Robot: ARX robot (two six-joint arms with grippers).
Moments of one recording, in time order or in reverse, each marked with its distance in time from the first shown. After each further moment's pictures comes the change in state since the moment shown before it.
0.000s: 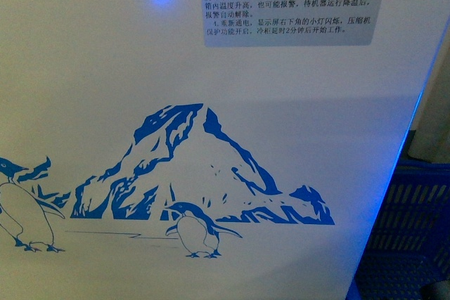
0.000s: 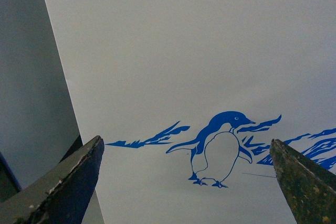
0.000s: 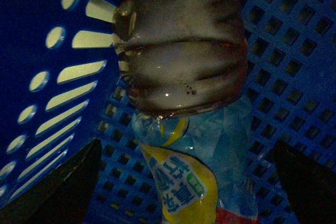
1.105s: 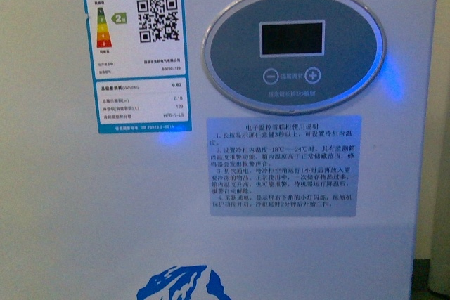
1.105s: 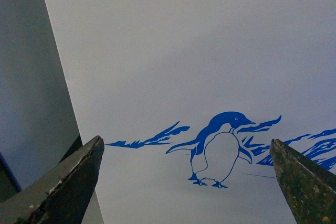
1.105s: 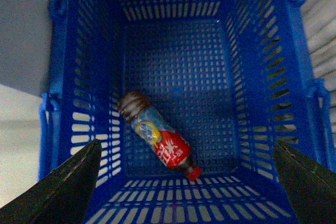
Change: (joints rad) left arm 0.000 0.000 0.000 0.000 0.000 0.000; right arm -0.156 -1.754 -0.767 -0.505 0.081 0.411
